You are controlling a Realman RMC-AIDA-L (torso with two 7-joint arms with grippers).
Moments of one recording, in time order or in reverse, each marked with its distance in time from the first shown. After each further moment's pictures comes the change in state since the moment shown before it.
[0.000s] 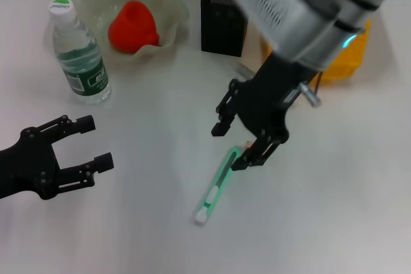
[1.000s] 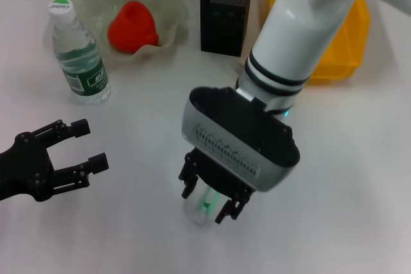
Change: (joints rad) left arm 0.018 -0.001 -0.011 0.002 -0.002 0.003 -0.057; right arm -0.022 0.005 -0.705 0.005 0.399 0.323 -0.233
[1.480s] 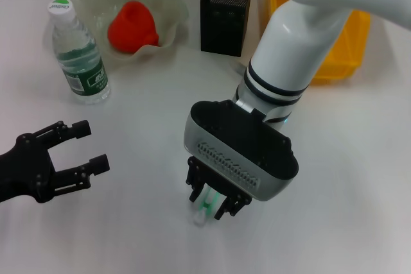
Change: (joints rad) left arm 0.002 -0.003 0.001 0.000 0.002 -0.003 0.006; right arm -0.008 0.000 -0.059 0.002 0.004 0.052 -0.002
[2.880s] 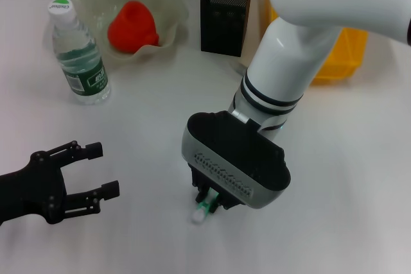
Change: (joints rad) left arm -0.006 -0.013 -0.002 0.013 0.103 -0.012 0.045; right arm 0.000 0.000 -0.092 0.015 0.026 0.089 0.024
